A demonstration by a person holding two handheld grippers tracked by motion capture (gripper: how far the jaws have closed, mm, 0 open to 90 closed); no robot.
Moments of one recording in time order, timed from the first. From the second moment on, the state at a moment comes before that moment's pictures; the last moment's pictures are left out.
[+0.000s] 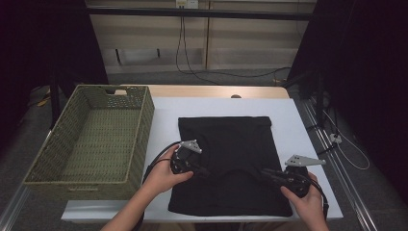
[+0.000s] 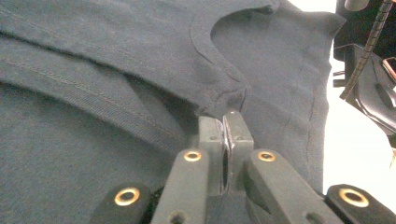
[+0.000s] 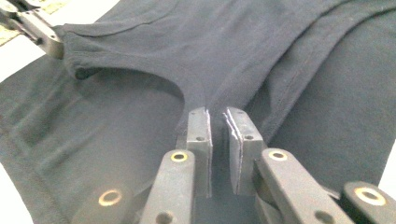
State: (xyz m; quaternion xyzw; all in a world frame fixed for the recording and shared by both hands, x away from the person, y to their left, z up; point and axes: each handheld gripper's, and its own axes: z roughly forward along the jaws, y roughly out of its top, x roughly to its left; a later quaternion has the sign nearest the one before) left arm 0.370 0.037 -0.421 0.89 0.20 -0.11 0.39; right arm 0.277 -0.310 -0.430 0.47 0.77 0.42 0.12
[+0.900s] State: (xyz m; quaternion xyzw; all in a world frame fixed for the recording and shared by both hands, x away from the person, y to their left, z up) left arm 0.355 0.057 -0.418 0.88 0.19 -0.12 0.41; right arm 0.251 -0.316 -0.423 0.46 0.77 0.44 0.12
